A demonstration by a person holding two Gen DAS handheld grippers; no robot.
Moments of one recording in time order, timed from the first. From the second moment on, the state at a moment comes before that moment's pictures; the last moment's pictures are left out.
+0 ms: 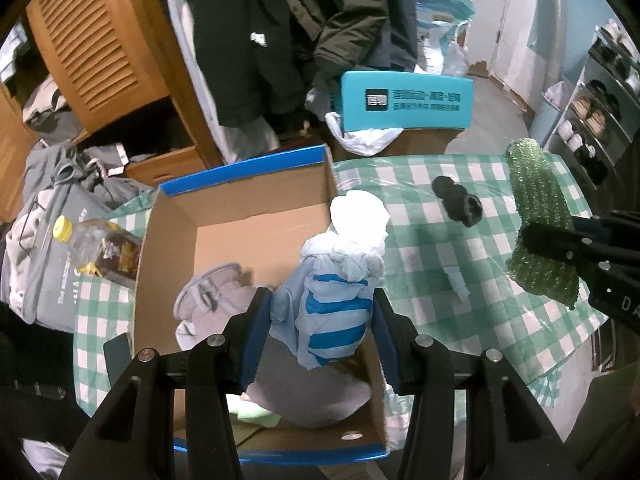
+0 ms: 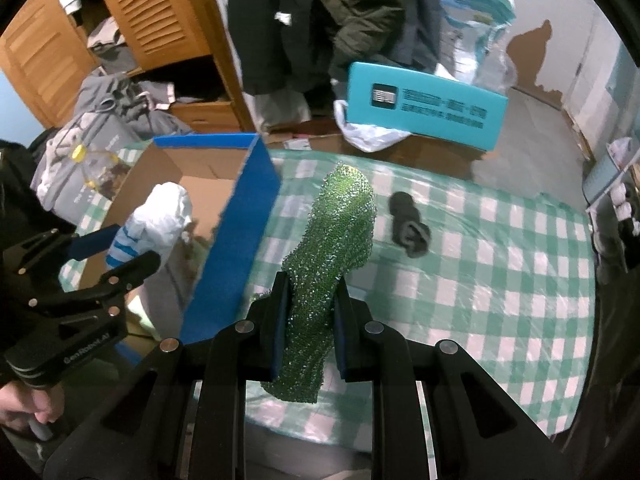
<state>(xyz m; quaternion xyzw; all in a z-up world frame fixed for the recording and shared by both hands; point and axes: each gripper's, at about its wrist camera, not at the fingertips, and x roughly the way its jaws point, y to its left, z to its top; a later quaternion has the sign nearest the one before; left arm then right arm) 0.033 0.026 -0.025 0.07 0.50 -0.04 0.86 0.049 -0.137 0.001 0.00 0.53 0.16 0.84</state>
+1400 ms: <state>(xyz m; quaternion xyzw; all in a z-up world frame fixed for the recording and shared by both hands) 0.025 0.138 -0.053 0.01 0.53 0.04 0.85 0.062 0.021 -0.023 -0.06 0.55 0.27 0.79</state>
